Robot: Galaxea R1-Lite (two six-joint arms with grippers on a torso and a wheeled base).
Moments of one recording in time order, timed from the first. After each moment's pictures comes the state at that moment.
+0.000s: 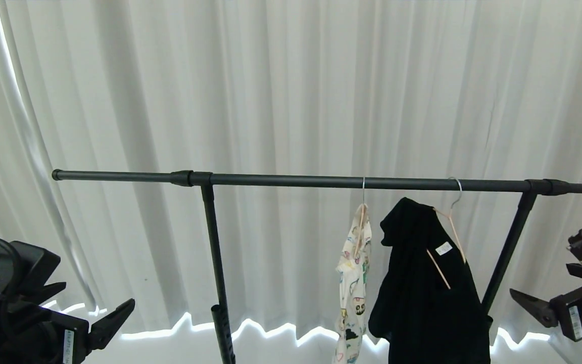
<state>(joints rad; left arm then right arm) -0.08 1.08 -0.26 -0.35 0.03 0.23 0.26 1.16 -0.37 -0.31 -0.14 -0.20</state>
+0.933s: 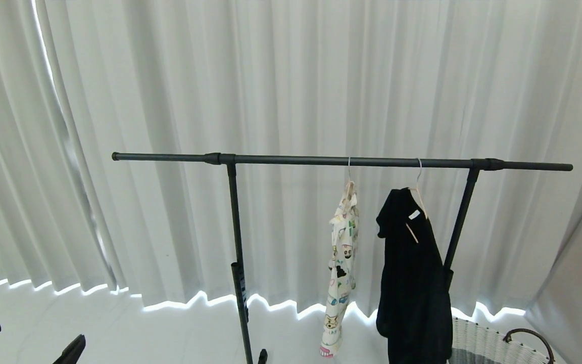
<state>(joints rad) 0.04 0.71 -0.05 -0.34 0.04 0.24 -0.05 0.90 -0.24 -0.32 -0.19 -0.33</state>
